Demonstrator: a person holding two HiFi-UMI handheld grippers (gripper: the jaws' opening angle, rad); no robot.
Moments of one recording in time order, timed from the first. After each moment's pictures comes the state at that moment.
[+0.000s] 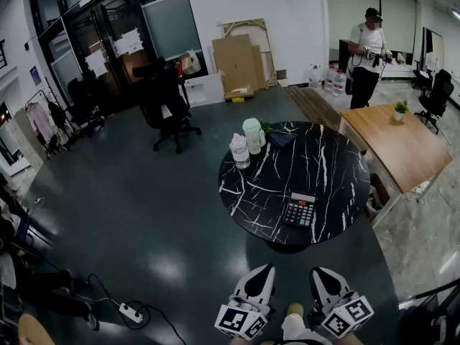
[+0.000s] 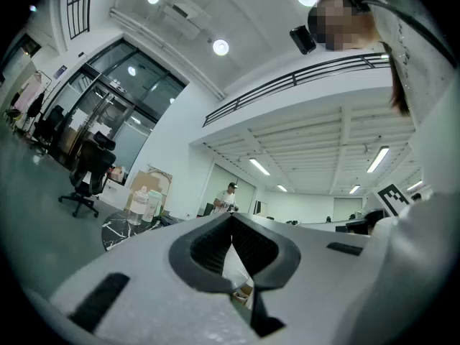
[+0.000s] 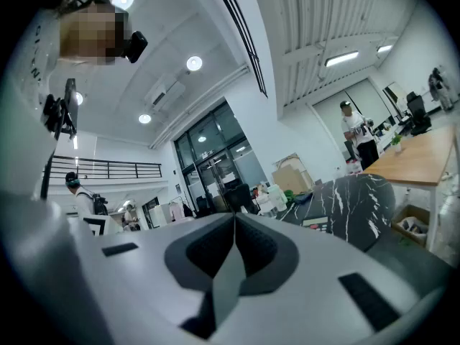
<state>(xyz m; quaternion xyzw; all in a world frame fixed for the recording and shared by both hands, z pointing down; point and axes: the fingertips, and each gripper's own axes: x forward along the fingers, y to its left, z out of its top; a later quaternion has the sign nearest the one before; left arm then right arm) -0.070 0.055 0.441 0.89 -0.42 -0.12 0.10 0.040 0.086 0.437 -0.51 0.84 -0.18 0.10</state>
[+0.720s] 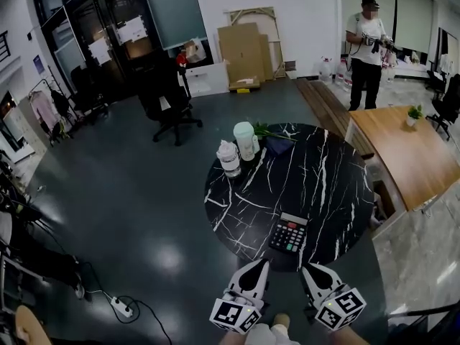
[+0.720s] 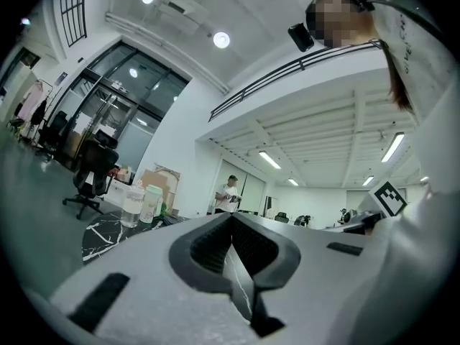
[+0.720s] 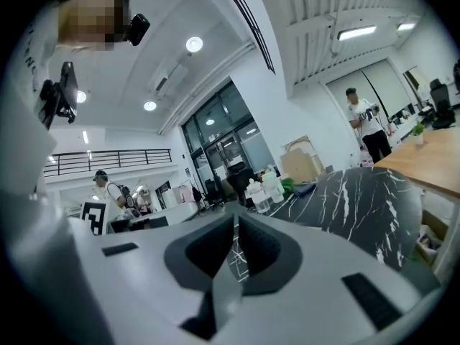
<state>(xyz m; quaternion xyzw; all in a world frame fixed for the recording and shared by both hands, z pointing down) -0.004 -0.074 0.468 0.88 -0.45 -0.10 0.09 0.097 -0.052 0.479 -0.45 0.87 -0.20 0.04</state>
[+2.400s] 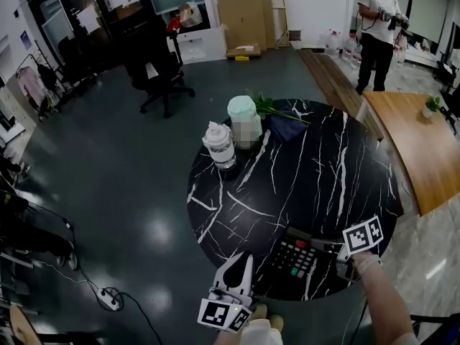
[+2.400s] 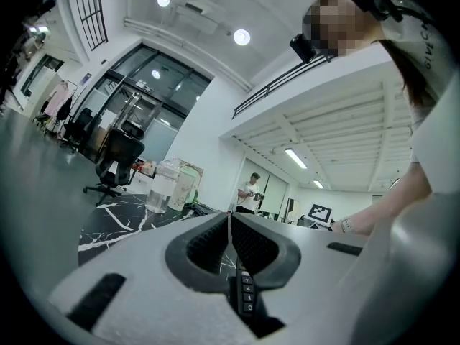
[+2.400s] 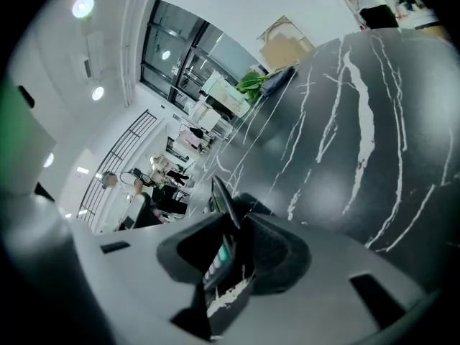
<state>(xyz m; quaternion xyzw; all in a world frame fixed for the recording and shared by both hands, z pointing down) -0.050 -0.216 0.572 0.84 -0.52 -0.10 0.13 0.129 -0.256 0.681 -0.25 0.80 -0.51 -0.19</state>
